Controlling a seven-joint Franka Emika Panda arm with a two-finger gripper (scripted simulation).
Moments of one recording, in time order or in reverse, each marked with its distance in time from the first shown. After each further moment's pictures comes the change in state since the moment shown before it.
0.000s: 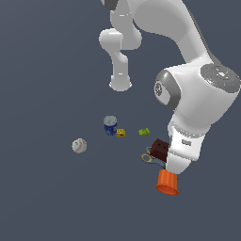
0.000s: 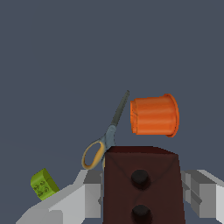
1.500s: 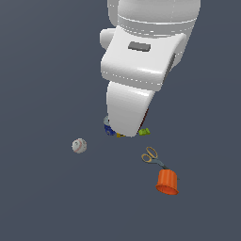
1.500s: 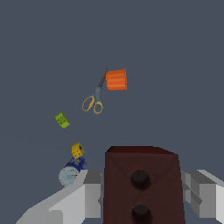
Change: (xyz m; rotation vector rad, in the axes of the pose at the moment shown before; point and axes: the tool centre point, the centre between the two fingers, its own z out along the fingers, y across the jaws) arm -0.123 0.063 -0.213 0.019 -0.022 0.012
